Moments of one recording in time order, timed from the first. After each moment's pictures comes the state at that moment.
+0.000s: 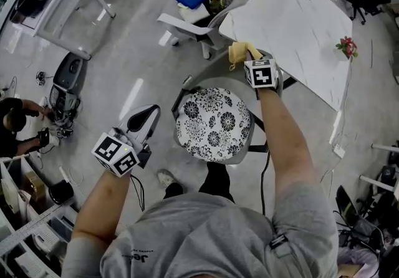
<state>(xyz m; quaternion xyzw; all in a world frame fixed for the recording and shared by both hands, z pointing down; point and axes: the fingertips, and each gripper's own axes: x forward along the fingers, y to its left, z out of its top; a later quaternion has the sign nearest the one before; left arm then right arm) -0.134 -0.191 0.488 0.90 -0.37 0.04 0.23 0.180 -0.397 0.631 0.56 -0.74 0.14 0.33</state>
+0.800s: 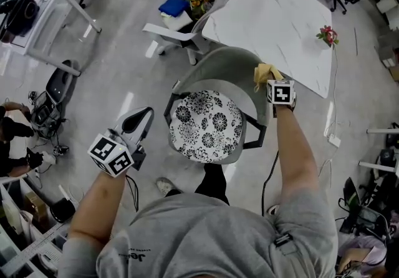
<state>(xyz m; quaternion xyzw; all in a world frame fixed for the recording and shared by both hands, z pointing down) -0.131 -0.188 0.483 0.92 -0.33 0.04 0.23 0.335 -0.291 0.641 0.65 -0.64 0.19 0.37</state>
